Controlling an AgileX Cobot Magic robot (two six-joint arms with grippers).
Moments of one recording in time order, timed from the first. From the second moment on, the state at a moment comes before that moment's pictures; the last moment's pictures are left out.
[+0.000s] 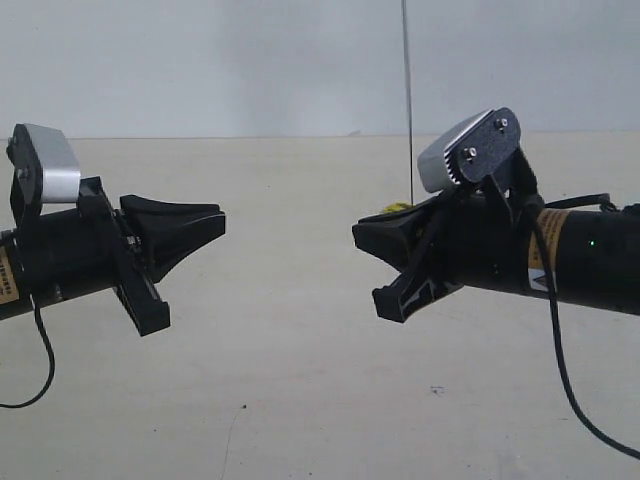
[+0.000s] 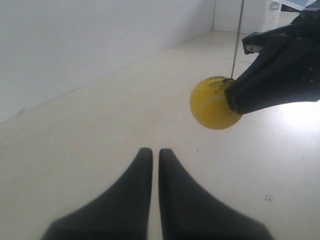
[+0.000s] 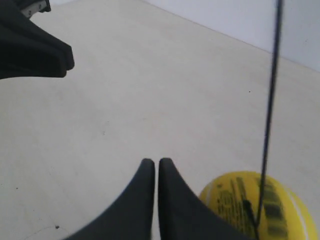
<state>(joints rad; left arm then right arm) -0.16 1.65 -0.47 0.92 -1.10 -0.35 0.44 1.52 -0.56 -0.85 -0.67 0.61</state>
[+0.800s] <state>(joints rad) -0.16 1.74 -0.51 0.91 -1.14 -0.35 0.44 1.53 -0.58 -0.83 -0.67 0.58</state>
